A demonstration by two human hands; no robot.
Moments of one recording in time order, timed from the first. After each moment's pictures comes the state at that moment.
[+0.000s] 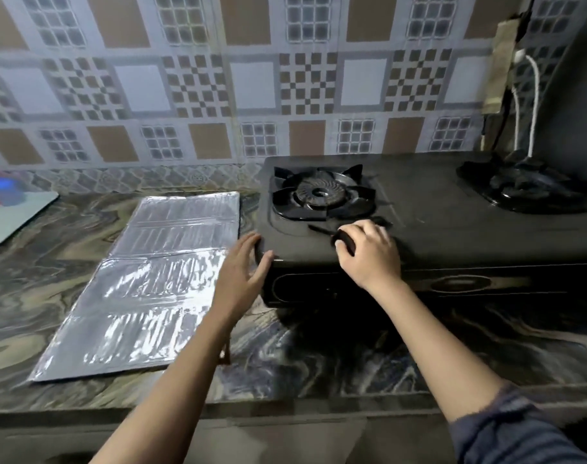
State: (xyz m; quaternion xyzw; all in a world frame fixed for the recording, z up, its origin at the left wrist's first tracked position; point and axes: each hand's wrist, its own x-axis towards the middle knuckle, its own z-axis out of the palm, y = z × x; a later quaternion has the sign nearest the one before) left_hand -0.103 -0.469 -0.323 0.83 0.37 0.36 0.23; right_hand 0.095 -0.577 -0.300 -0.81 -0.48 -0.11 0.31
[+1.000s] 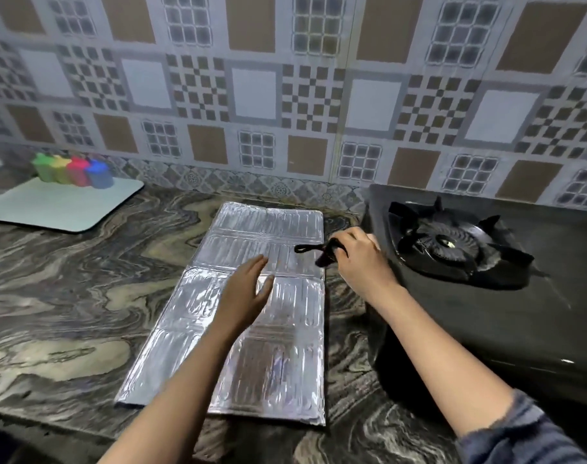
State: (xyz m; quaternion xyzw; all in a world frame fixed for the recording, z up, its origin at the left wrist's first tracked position) left_hand -0.231 -0.314 -0.350 0.82 0.46 0.28 0.19; right_hand -0.034 -0.389 -0.268 -0.75 -0.61 0.04 0.24
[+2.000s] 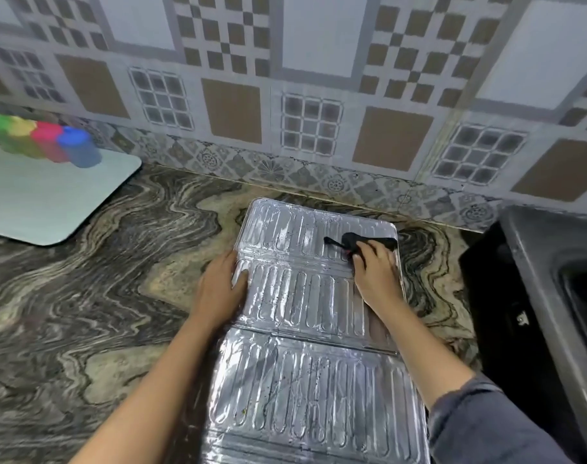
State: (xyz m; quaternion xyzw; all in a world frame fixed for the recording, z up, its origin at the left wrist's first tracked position) left_hand -0.285 -0.077 -0.420 0.77 0.57 0.19 0.20; right_hand -0.012 -0.134 -0.425 -0.81 -0.52 0.09 0.24
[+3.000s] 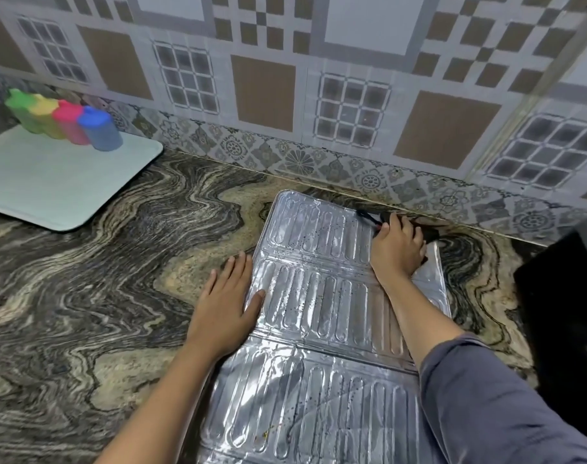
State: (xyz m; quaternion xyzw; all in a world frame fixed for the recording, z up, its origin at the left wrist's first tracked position) left_hand -0.315 -0.092 -0.446 0.82 0.55 0.09 0.14; right_hand -0.023 -0.053 -0.439 -0.88 -0.38 0.03 0.27
